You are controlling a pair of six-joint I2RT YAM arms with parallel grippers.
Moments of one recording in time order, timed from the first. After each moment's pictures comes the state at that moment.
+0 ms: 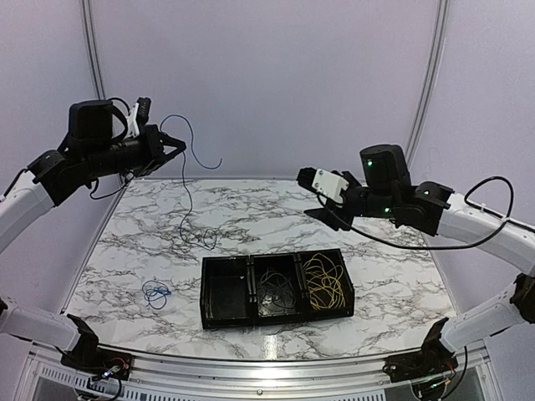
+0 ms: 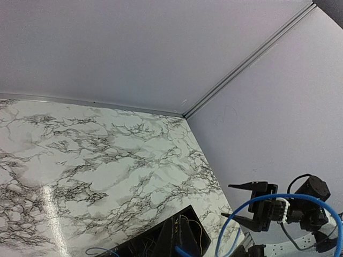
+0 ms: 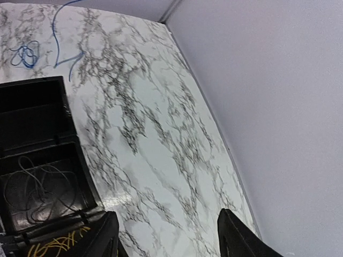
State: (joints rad) left arm -0.55 1.19 1.33 -0.39 0.21 -0.66; right arm 0.81 1.30 1.14 -0.33 -0.05 -0.66
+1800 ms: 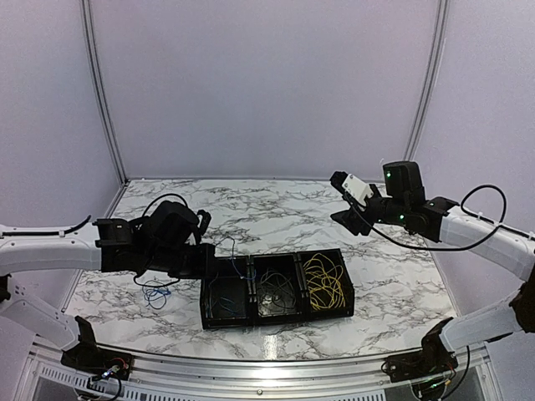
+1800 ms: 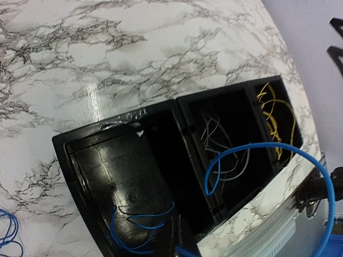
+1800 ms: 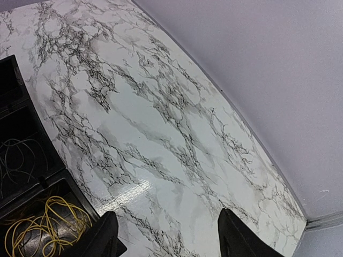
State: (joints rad) left arm -1.00 1.30 0.91 -0.40 -0.09 -0.81; right arm 0.49 1.24 0.93 -0.21 -0.18 -0.53
